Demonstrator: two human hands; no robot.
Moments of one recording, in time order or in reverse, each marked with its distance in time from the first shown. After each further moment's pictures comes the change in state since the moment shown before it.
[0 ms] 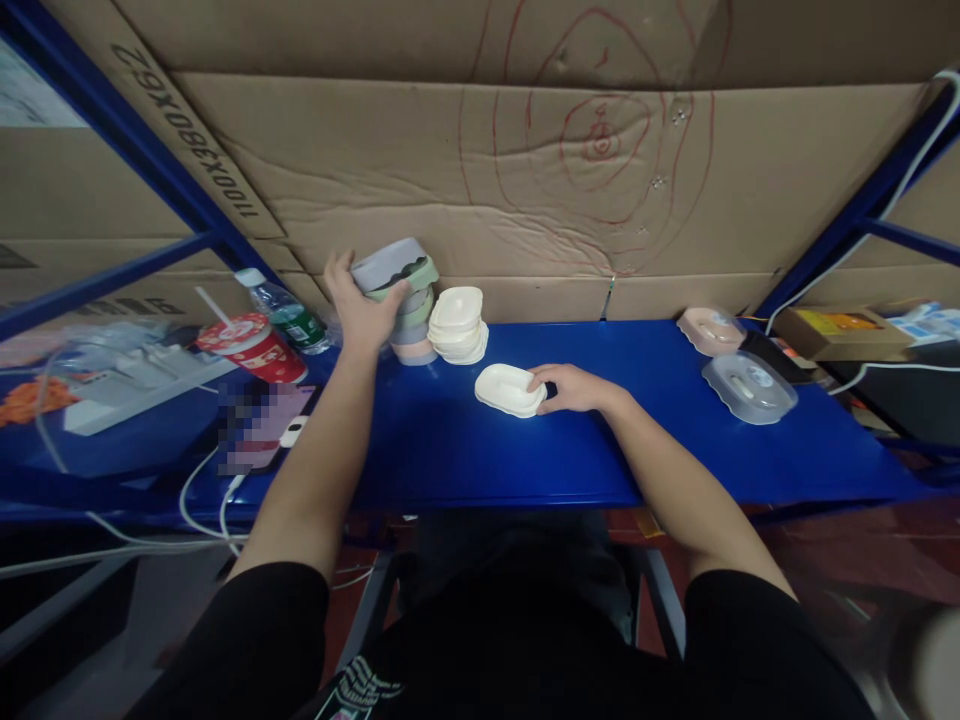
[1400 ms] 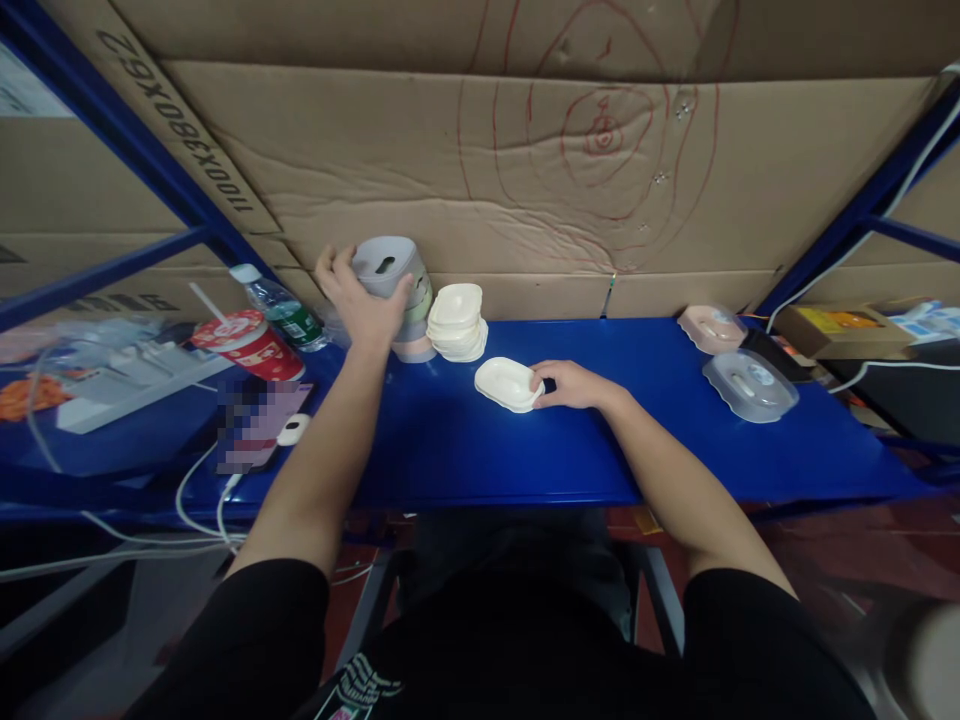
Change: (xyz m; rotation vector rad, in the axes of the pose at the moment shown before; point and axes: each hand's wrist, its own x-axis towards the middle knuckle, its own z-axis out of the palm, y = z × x) left_hand -0.008 0.031 0.005 0.155 0.042 -0.052; right_hand 0.003 0.001 0.001 -0.013 0.026 -0.013
